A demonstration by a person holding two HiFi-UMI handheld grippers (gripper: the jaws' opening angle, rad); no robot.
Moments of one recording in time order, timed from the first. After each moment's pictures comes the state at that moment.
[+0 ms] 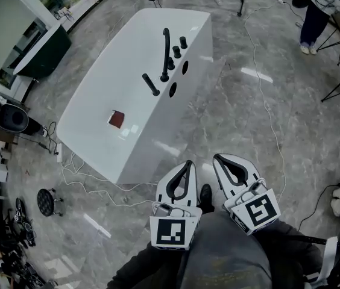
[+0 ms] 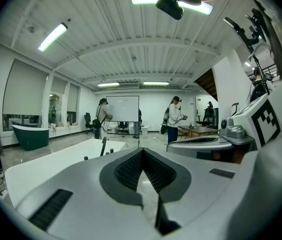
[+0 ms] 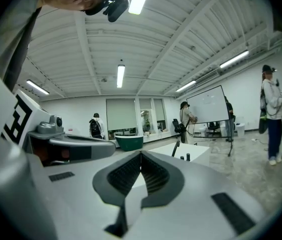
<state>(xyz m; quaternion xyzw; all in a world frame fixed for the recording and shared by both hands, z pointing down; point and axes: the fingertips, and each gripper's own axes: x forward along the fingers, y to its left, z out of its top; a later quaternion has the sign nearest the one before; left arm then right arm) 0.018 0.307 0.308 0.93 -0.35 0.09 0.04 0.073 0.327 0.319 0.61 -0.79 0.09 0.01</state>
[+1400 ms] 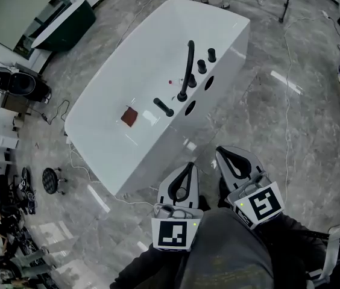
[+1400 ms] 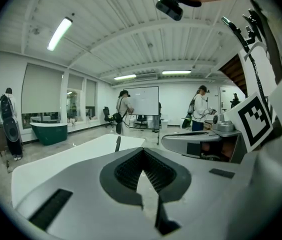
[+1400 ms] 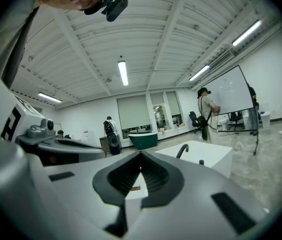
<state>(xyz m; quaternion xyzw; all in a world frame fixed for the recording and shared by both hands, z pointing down) 0.117 0.109 0.319 0.88 -0.45 0.13 0.07 0.182 0.097 0.325 0.50 -0.86 0.12 0.01</state>
